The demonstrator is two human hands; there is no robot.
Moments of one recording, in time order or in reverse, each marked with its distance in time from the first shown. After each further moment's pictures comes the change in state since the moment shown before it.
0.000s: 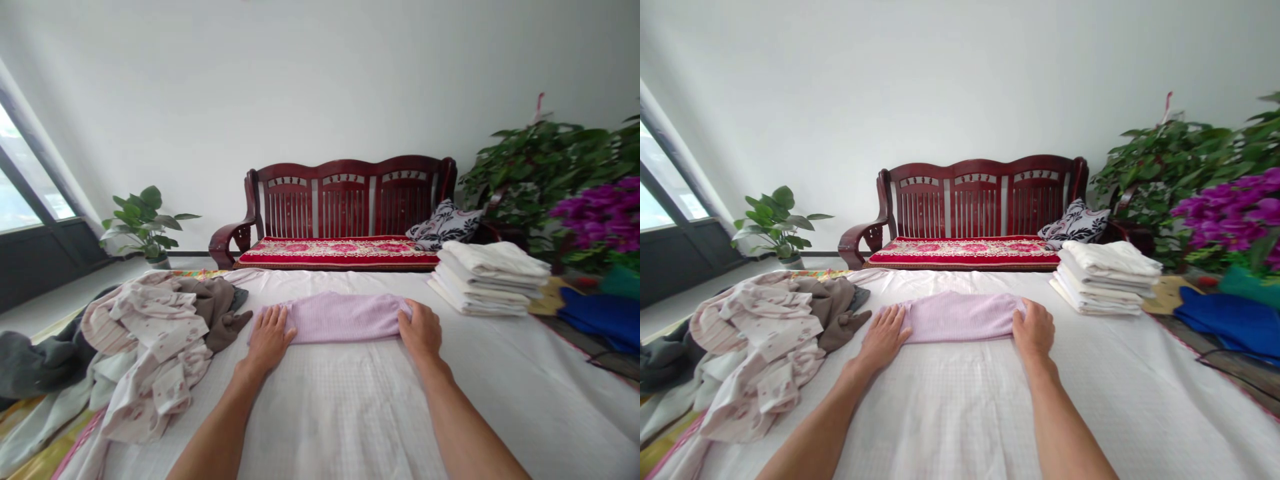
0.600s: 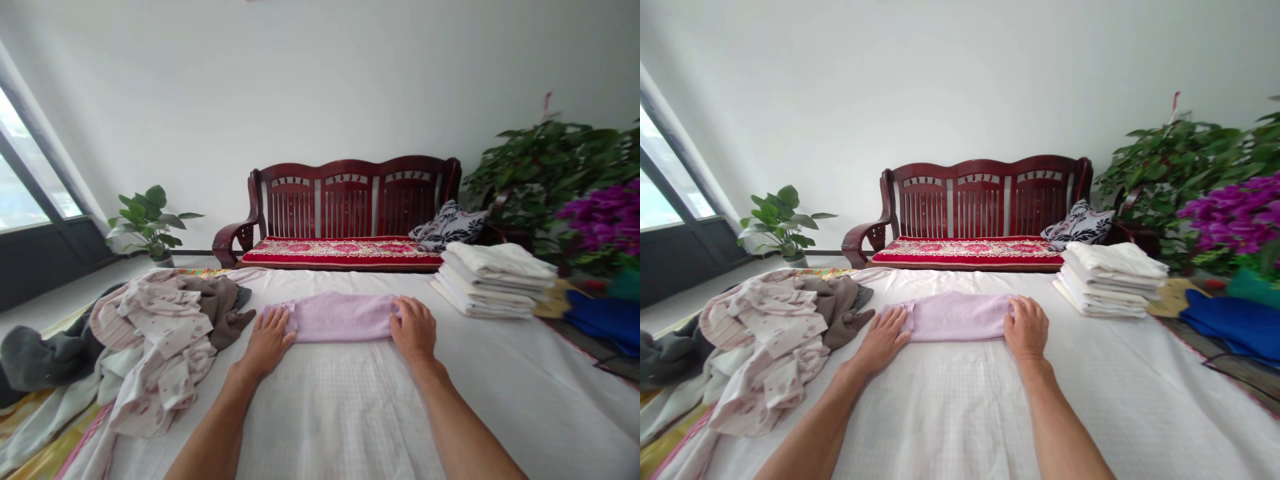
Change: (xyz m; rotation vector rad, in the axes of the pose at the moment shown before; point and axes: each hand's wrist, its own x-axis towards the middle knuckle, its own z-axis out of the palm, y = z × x) left_hand -0.010 -0.012 -0.008 -0.066 -0.064 0.041; right_hand -0.010 -0.014 0.003 -0.006 0.195 -0.354
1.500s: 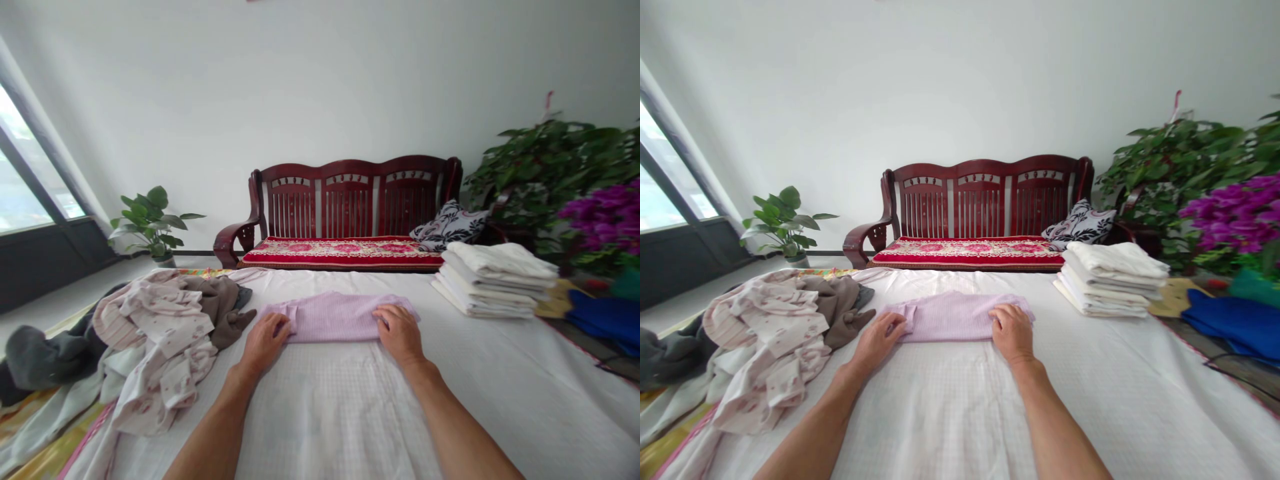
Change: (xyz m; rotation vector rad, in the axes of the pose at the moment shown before) left_hand 0.001 0.007 -0.027 -0.301 0.118 -0.101; right_hand -0.003 -0.020 0.002 0.228 -0.195 -0.145
